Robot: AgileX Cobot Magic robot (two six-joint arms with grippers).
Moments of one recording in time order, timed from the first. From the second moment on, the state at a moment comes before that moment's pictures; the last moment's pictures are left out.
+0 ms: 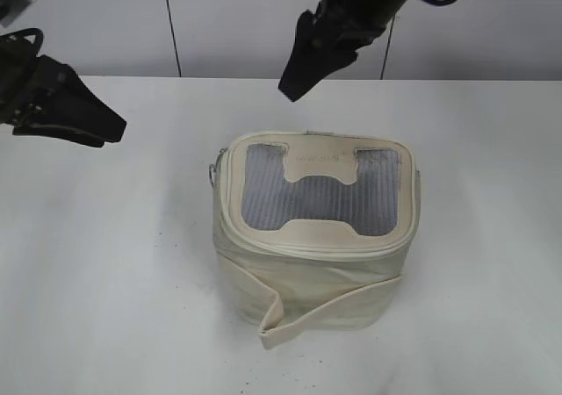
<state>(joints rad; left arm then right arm) -0.07 1.58 -1.06 -0.88 1.00 0.82 0.44 2.02 -1.85 0.51 1.20 -0.77</state>
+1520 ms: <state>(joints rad) -0.35 1.70 -1.23 -0.56 0.91 0.88 0.47 2.17 -1.87 0.51 1.22 -0.84</state>
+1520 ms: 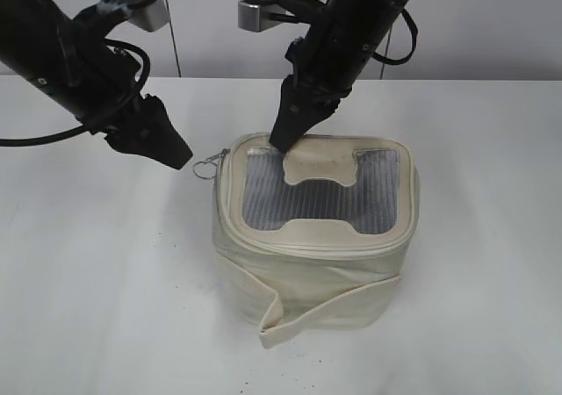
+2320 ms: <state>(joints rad) -0.50 1.74 -1.23 -0.37 0.80 0.93 0.47 2.17 -1.87 0.51 1.22 -0.83</state>
